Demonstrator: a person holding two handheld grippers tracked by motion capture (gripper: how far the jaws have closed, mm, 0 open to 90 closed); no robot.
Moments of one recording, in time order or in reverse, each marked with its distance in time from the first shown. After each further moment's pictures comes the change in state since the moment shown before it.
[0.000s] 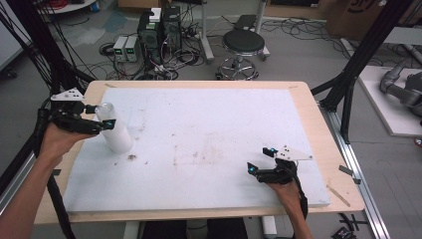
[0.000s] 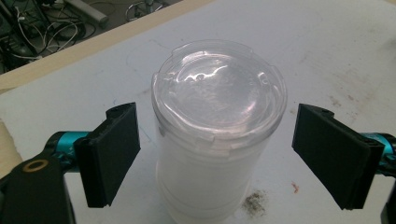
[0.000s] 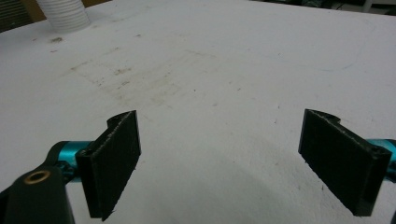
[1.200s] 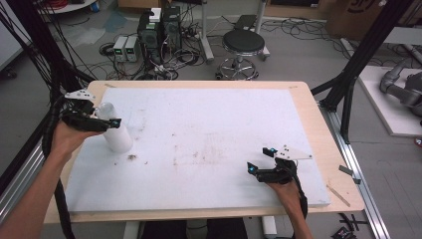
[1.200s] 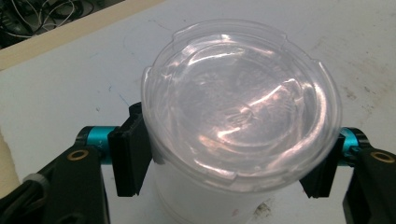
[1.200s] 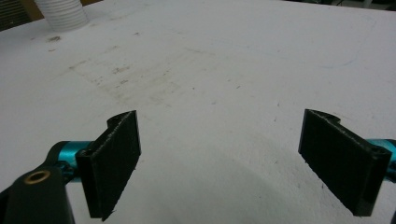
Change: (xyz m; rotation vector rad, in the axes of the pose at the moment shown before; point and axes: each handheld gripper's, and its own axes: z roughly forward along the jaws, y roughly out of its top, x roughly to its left) left arm 0.001 0.002 0.019 0.074 0.011 -0.013; right arm -0.001 0.000 0.001 0.012 -0.002 0.011
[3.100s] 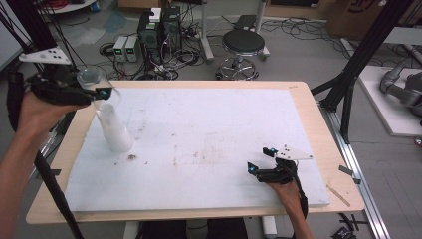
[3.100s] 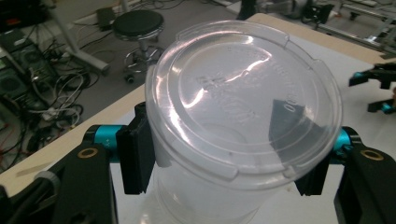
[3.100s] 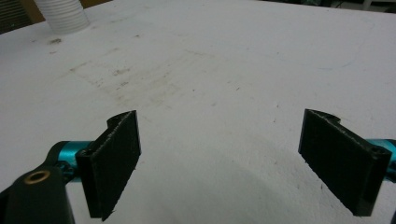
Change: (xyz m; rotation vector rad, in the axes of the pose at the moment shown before) left arm -0.051 0.085 -0.089 -0.189 -0.043 0.137; right arm 0.000 0.000 -0.001 -0.008 0.002 0.004
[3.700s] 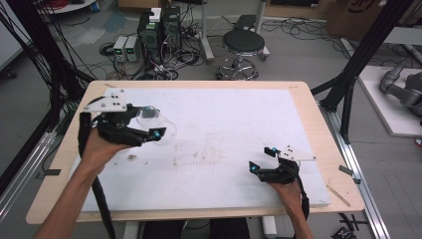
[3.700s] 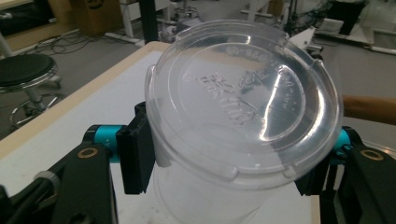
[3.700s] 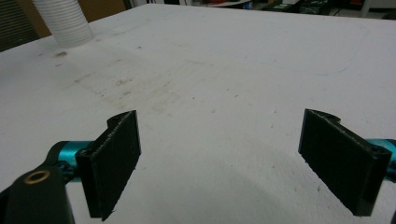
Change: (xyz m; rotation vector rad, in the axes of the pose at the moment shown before) left arm -0.091 -0.038 0.081 -0.162 -0.369 0.101; right arm -0.003 -0.002 -0.004 -0.045 0.006 0.021
